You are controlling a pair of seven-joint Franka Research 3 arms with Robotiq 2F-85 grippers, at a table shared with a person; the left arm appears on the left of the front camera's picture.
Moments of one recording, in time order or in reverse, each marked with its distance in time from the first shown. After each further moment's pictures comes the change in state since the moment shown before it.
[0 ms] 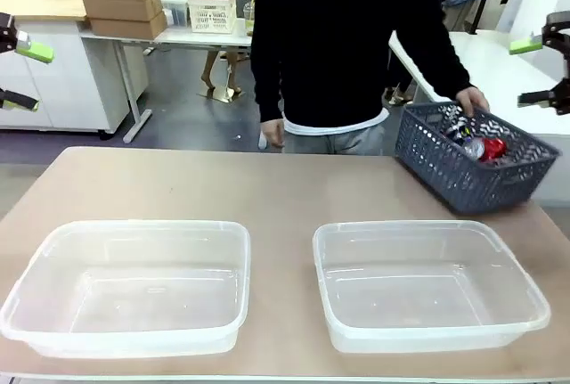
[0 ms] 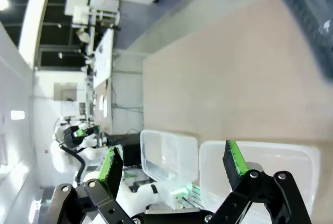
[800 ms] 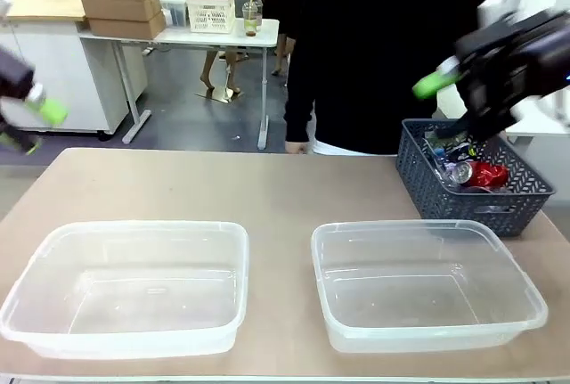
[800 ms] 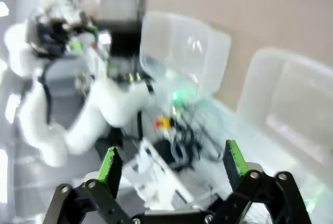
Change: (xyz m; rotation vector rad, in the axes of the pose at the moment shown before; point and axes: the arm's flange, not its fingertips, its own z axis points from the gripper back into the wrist) left arm -0.046 -0.045 -0.019 0.247 0.479 -0.246; right arm -0.122 0.085 -0.142 -0.018 0.611 0.186
